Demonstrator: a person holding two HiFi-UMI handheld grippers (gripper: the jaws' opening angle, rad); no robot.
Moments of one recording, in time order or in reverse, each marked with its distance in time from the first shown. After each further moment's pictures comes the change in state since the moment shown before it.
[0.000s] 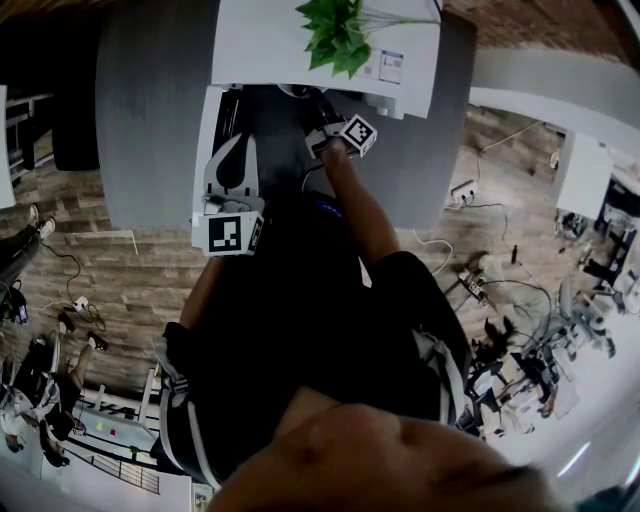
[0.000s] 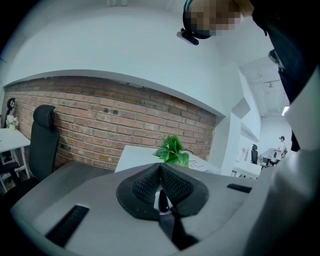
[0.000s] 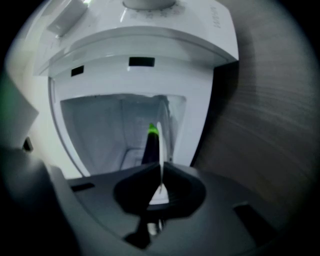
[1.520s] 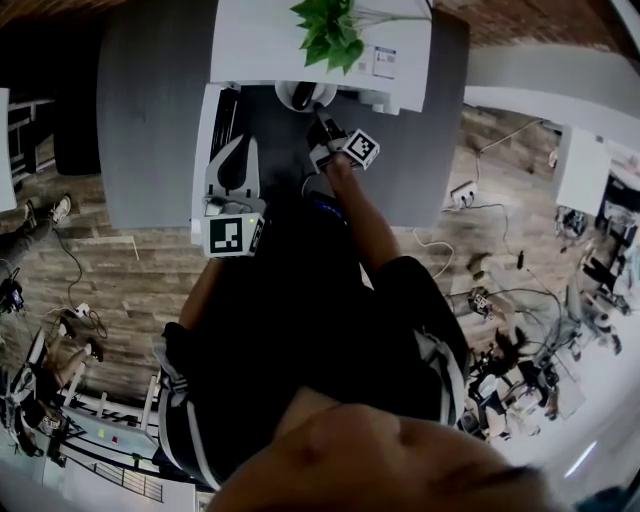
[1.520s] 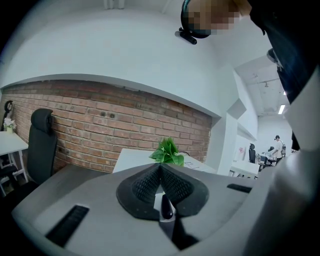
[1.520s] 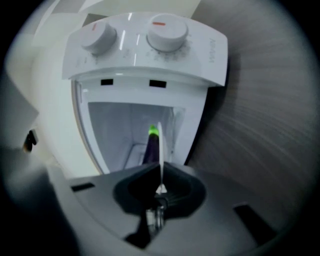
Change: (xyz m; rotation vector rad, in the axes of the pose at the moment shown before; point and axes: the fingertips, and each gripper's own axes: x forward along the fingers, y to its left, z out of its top) left arm -0.008 -0.013 0.006 0.030 -0.028 -0.024; right arm -0.042 -0.002 -0.007 -0.076 0.017 0.022
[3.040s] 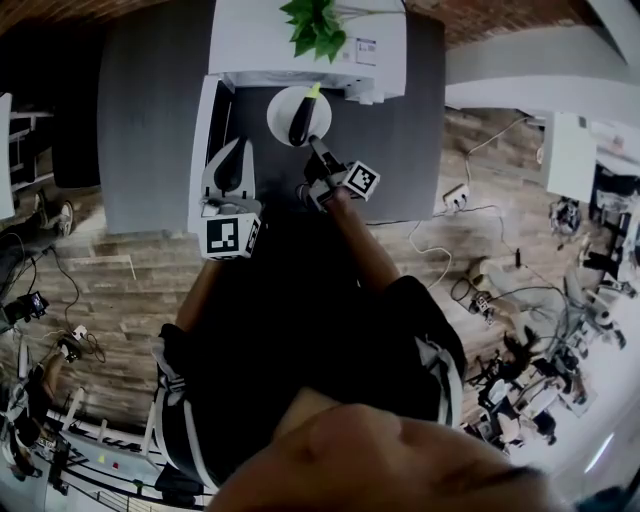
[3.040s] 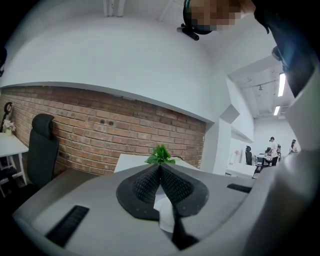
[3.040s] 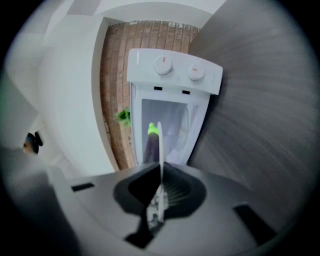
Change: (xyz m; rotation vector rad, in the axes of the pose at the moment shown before) left arm -0.050 -0.021 0.019 -0.001 -0.062 -0.025; right arm -0.097 0.068 -0.058 -0.021 0.030 0.056
